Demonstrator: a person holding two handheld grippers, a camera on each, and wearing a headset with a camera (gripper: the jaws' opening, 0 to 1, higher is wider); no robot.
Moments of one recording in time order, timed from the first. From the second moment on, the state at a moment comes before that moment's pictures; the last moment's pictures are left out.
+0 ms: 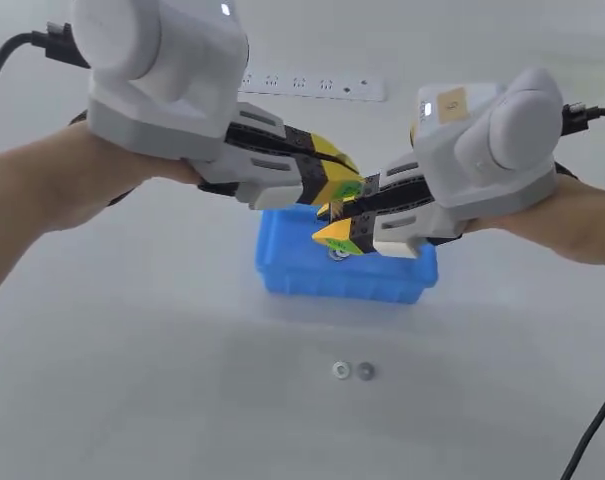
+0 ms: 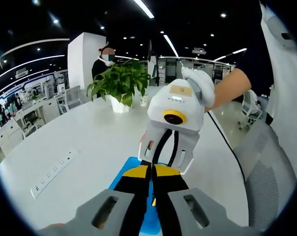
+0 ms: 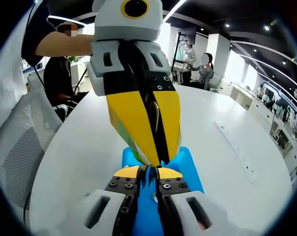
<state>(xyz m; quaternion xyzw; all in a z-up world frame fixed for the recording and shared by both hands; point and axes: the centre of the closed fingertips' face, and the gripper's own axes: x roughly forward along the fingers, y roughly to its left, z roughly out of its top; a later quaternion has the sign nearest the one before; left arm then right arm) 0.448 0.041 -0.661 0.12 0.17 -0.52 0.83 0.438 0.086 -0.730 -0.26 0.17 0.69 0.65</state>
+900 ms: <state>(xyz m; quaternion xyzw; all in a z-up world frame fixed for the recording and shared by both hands) 0.432 0.050 -0.635 0.15 0.17 -0.50 0.83 0.438 0.046 -0.714 -0.25 0.17 0.63 0.72</state>
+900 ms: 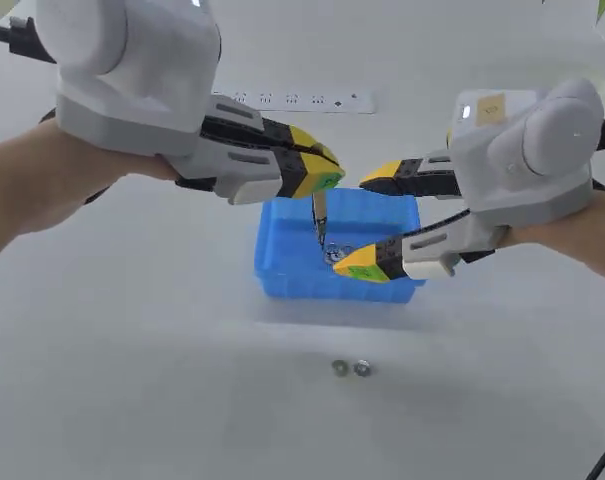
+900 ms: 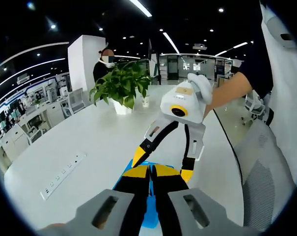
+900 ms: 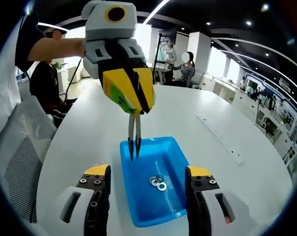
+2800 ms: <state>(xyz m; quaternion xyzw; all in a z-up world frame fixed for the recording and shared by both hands) 0.354 0.018 -0.695 0.08 0.20 -0.49 0.84 0.322 -0.035 -0.764 -0.16 0.27 0.61 0.72</state>
